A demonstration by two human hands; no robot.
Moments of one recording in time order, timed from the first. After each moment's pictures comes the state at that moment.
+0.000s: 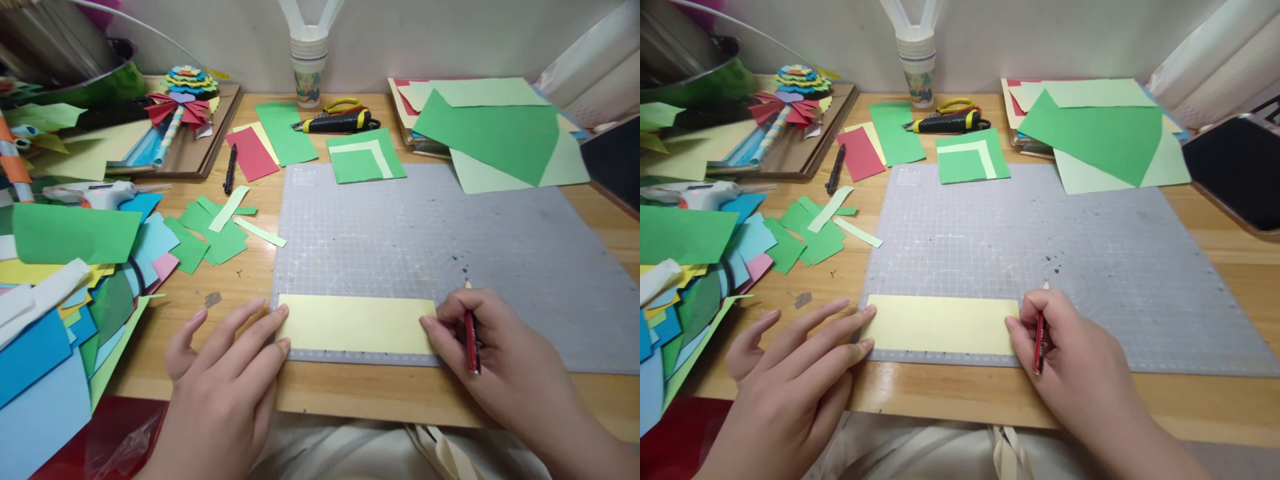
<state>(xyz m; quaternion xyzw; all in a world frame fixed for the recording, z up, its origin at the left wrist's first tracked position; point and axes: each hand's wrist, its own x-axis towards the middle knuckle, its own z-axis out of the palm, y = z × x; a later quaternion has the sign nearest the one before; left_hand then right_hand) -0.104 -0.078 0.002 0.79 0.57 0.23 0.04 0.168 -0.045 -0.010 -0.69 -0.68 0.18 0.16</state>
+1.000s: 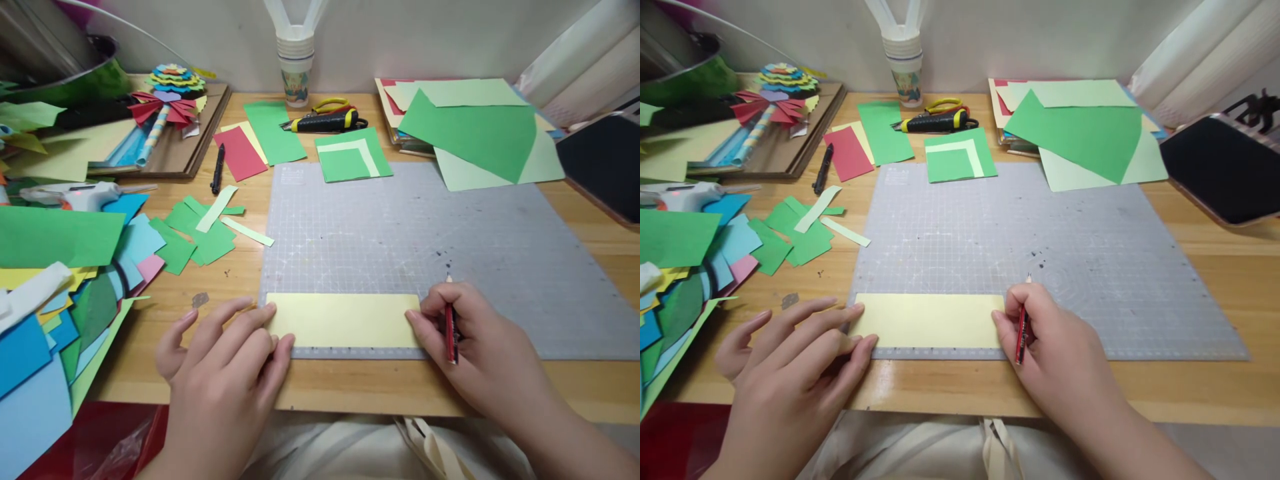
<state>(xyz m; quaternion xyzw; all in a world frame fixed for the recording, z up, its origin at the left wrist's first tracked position) -0.083 -0.069 -0.004 0.73 0.62 0.29 0.00 0.174 -0.042 -0.011 -0.67 -0.69 0.19 0.16</state>
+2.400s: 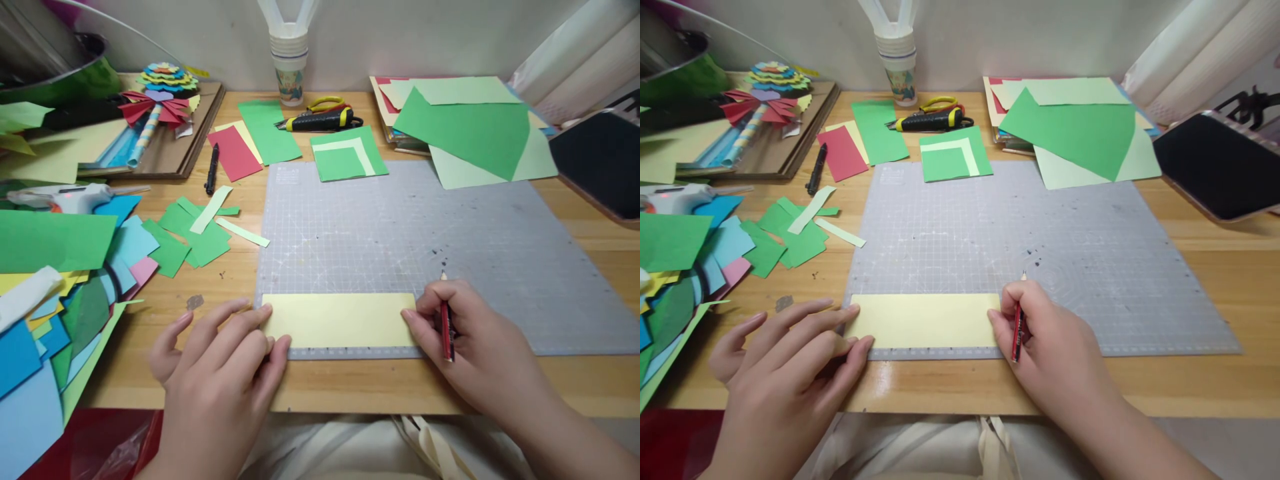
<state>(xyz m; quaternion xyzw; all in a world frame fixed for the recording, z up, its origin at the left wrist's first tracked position) -0.097 -0.067 -0.009 0.78 0.57 0.24 -0.01 0.182 -0.039 -0.018 -0.64 -0.73 0.17 0.16</state>
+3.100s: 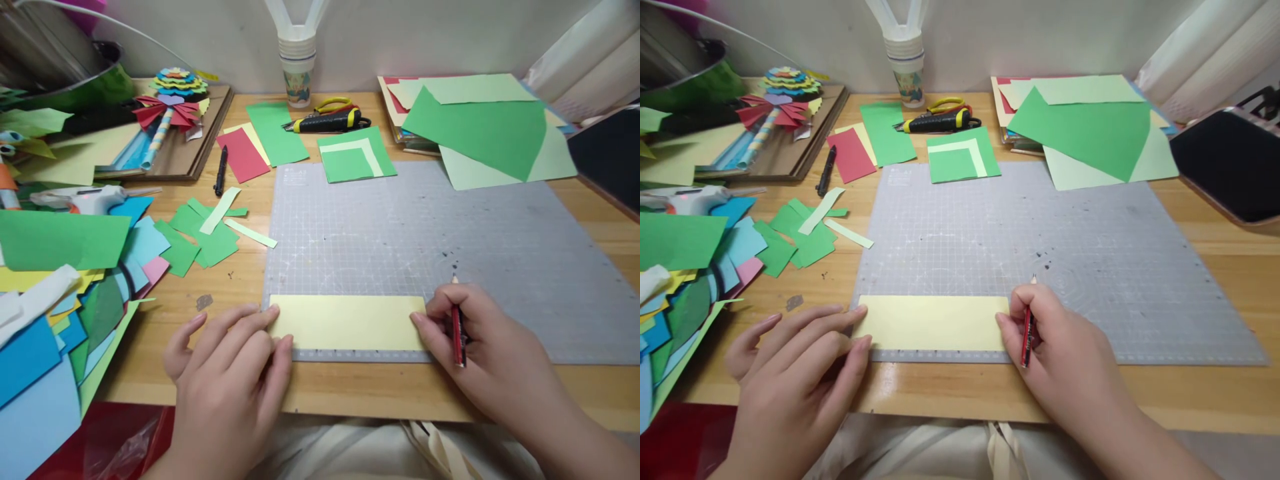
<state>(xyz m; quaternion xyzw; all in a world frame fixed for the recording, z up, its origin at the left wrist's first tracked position) -0.089 -0.071 -0.005 0.75 0.60 0.27 0.00 0.182 -0.040 -0.017 -0.67 -0.71 0.18 0.15</state>
